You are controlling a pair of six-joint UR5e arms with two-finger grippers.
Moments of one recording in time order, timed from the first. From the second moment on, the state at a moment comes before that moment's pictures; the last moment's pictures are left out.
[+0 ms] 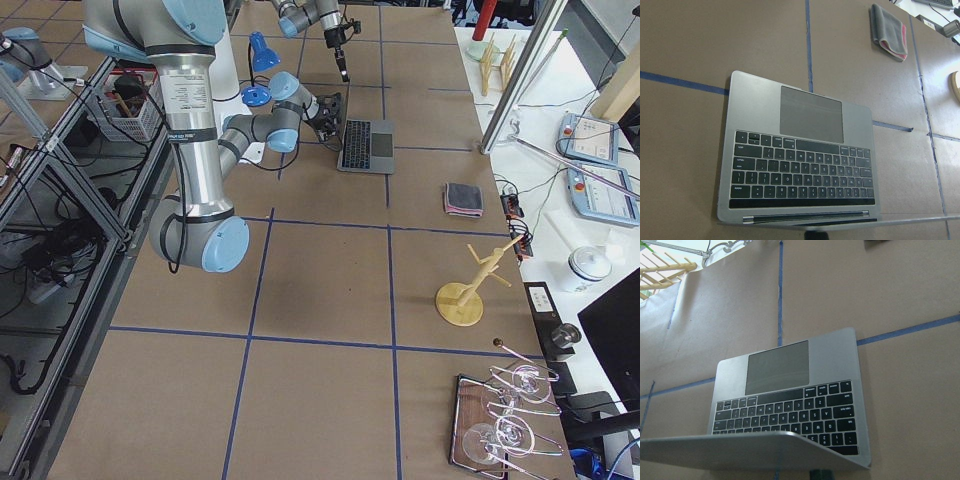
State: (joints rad) left arm -0.57 -1.88 -1.96 -2.22 -1.79 -1.44; right arm 0.42 -1.36 2.09 -1.03 1.47 1.47
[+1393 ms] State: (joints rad) left arm -0.60 -2.02 -1.73 -2.22 -1.79 -1.43; right arm 0.54 -1.12 1.80 -1.10 1.47 1.48
